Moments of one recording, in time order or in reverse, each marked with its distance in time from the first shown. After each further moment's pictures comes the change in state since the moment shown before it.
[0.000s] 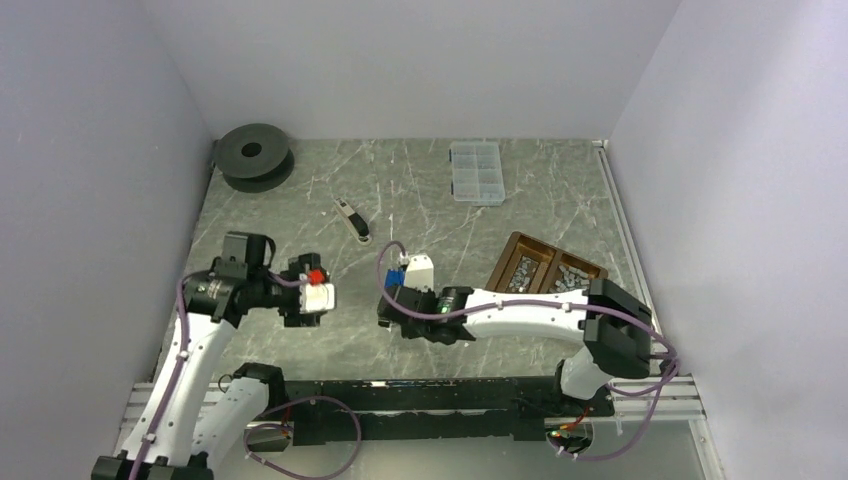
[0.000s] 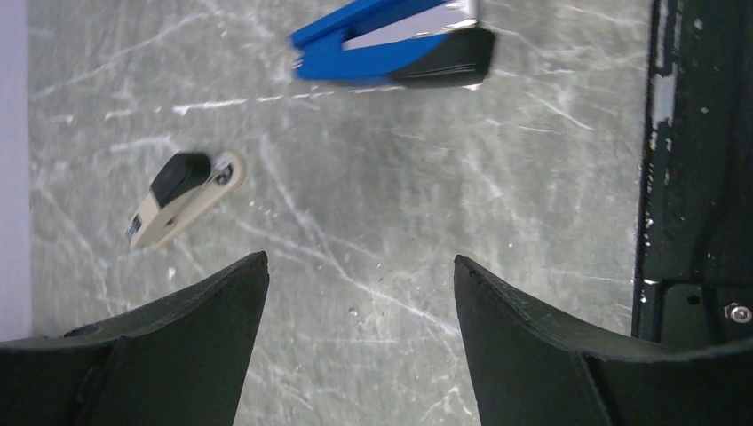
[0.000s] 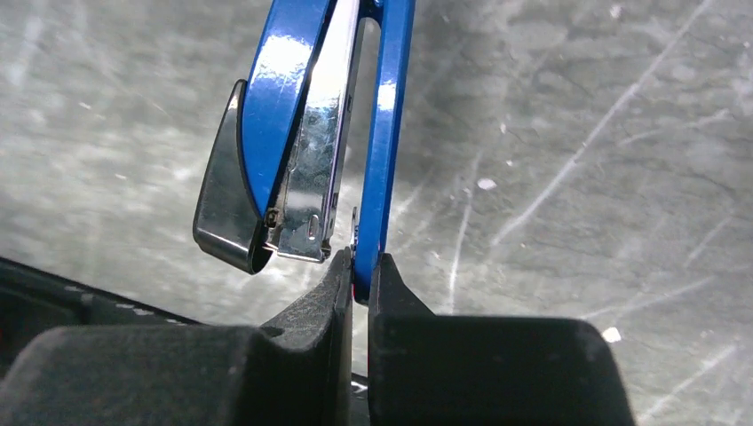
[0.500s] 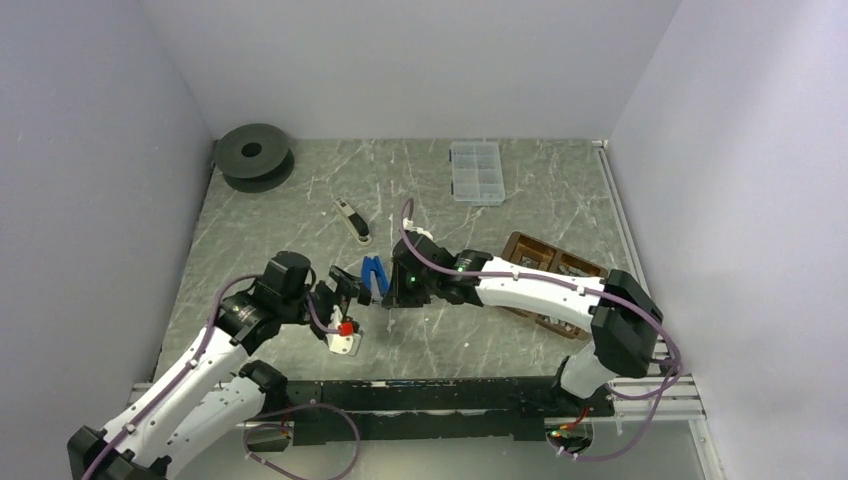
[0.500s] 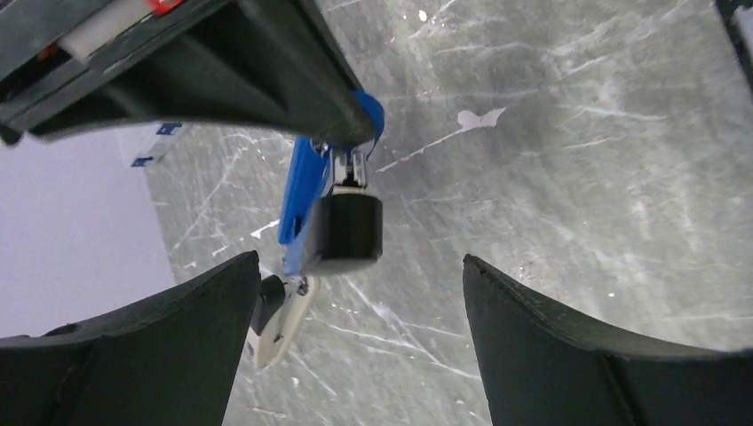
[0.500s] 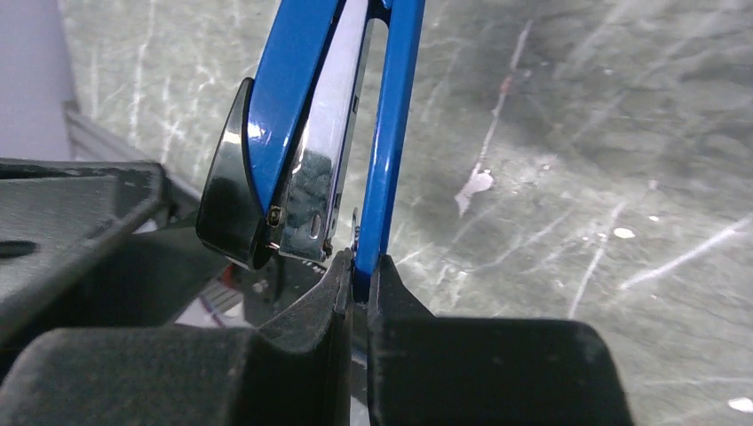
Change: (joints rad) left arm -0.416 -0.113 -0.254 0.352 -0.177 0.113; right arm -0.224 -0.045 0.077 0.124 -0.450 -0.032
